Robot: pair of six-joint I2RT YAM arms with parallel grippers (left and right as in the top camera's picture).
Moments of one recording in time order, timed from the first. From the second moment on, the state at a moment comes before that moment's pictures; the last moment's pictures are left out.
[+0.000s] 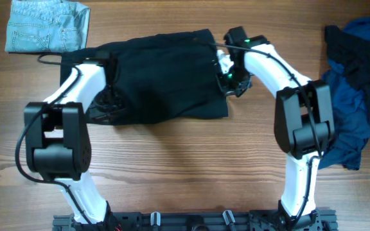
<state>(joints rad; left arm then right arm) -0.04 2.00 1.31 -1.06 -0.14 -0.42 0.27 2.22 1.67 -1.01 -0.20 -0.01</state>
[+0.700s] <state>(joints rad) 0.07 1.86 1.48 -1.06 -0.16 -0.43 0.20 2.22 1.78 -1.04 -0.20 0.08</state>
